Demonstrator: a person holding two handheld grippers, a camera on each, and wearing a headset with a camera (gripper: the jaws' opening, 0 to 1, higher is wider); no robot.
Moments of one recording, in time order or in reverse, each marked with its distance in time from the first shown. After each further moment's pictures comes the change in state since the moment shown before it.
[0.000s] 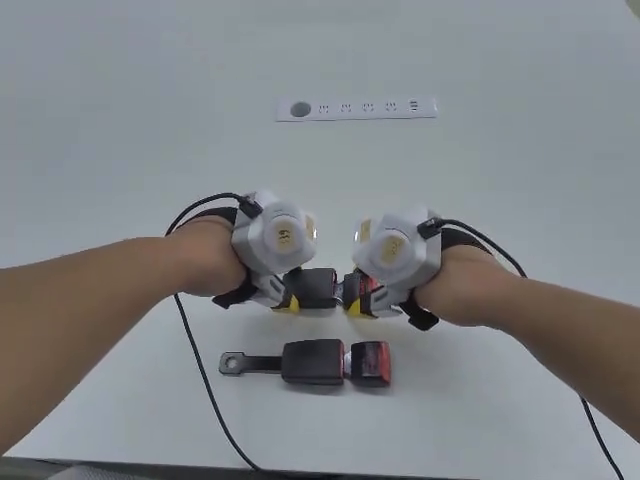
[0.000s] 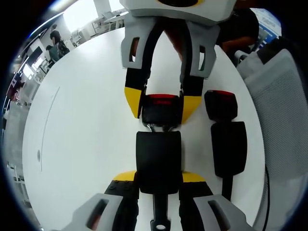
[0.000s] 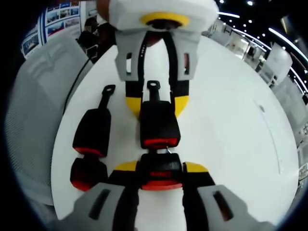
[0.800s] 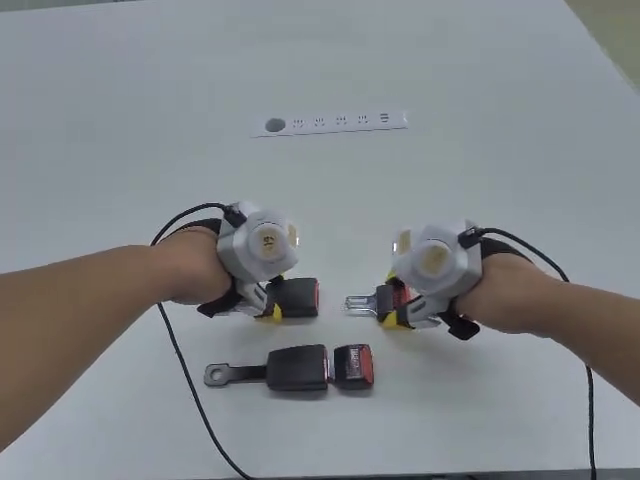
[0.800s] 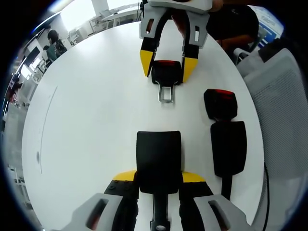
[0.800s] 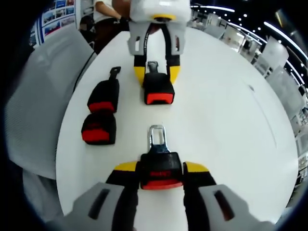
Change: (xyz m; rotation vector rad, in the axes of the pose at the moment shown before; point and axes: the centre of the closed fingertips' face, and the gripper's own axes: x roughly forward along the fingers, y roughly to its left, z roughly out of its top) left arm -0.001 -0.001 0.000 0.009 0.031 -0.014; right arm -0.051 0.008 -0.074 0.051 0.055 -0.017
